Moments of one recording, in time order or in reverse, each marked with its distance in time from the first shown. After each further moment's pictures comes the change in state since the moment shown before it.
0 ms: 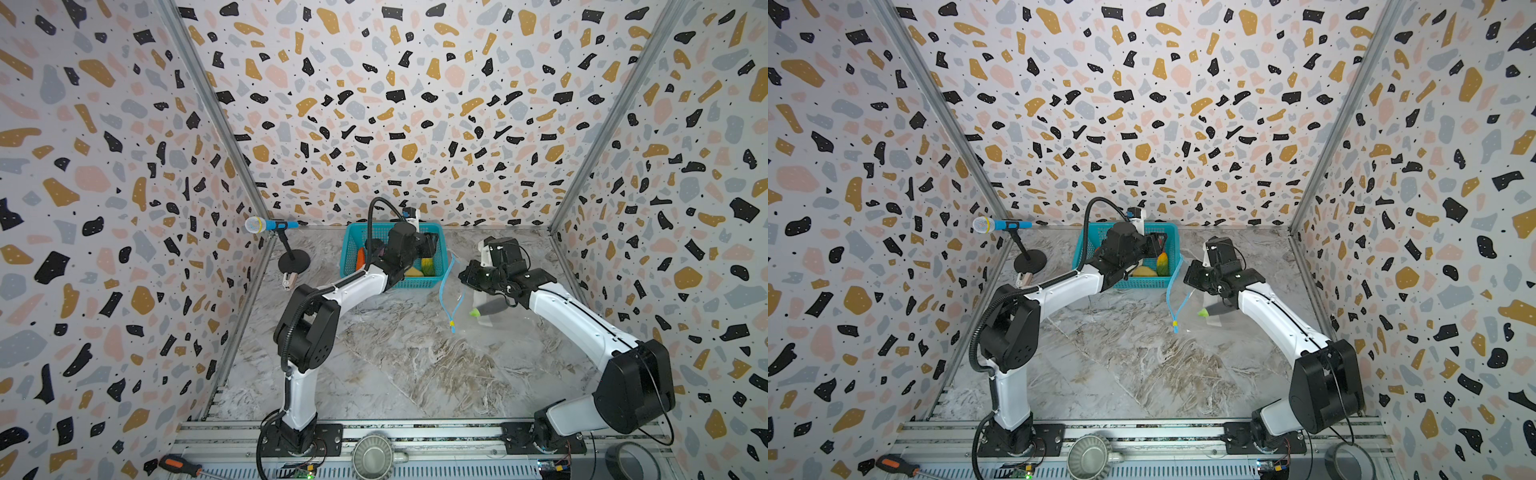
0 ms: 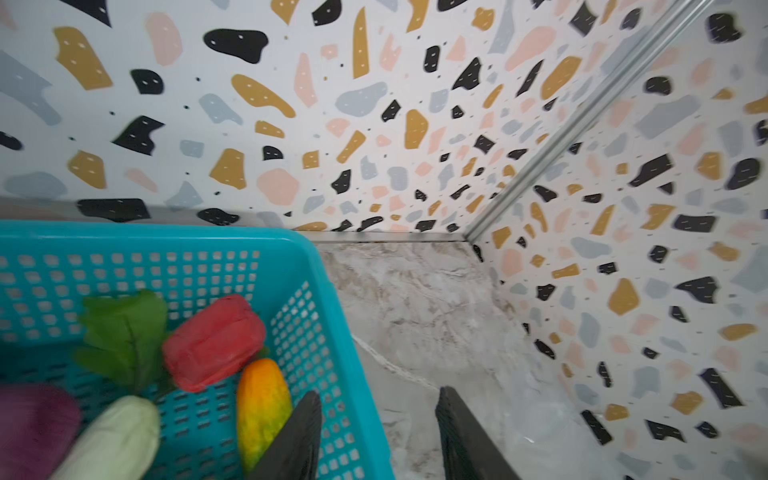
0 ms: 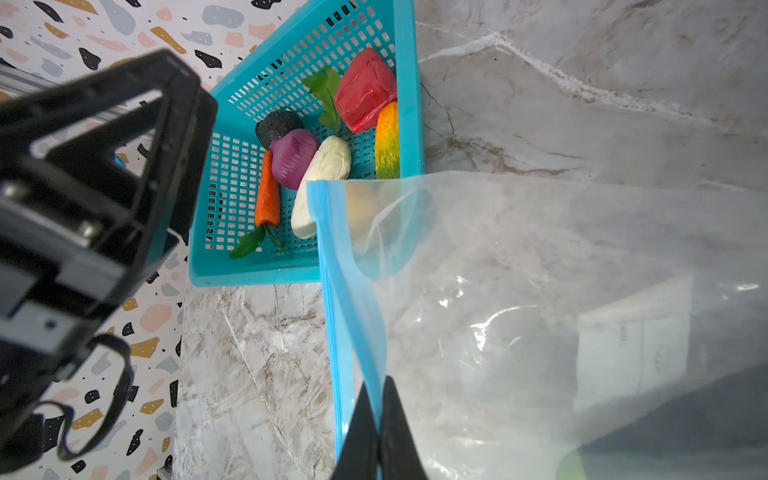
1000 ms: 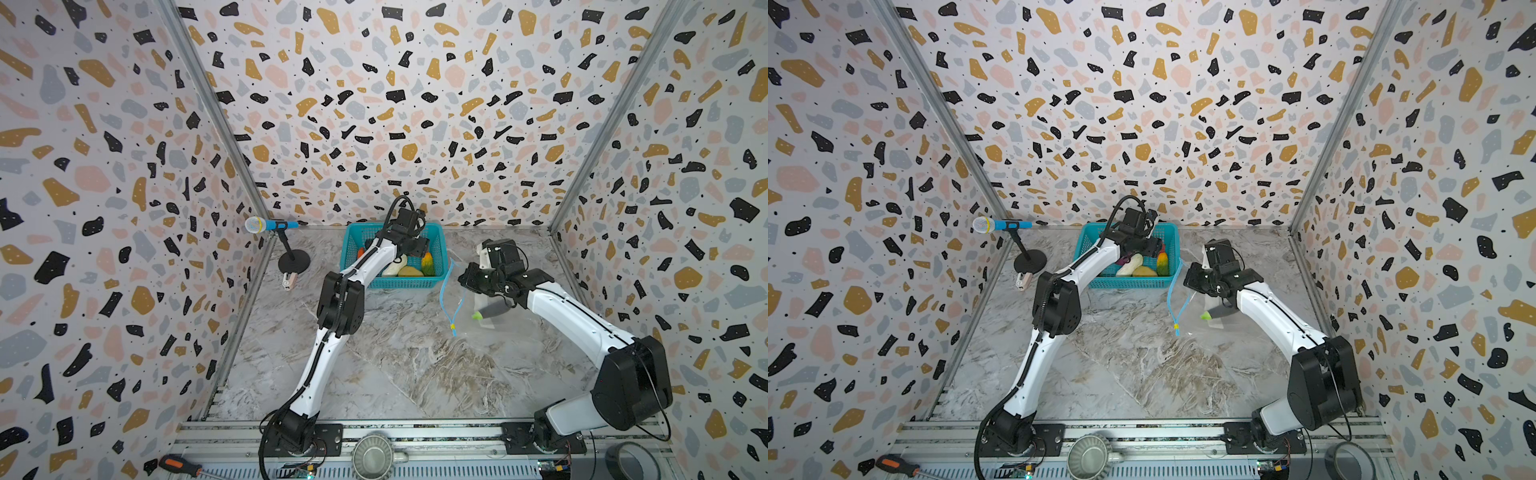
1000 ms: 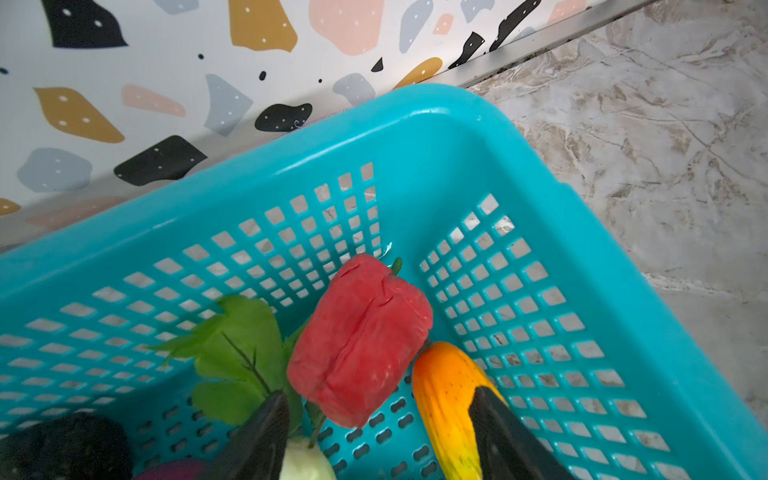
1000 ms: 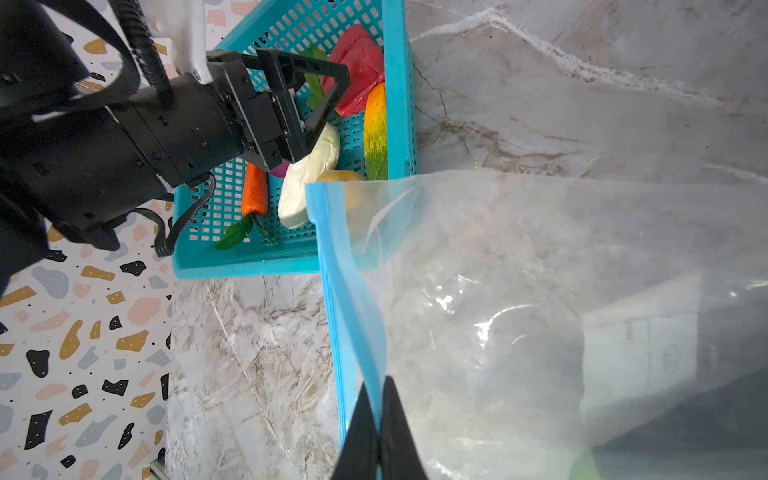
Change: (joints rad) left arm 0.094 0.522 0.749 -0.655 0.033 0.468; right arm 0.003 0.023 0.005 -0.021 -0.007 -0.014
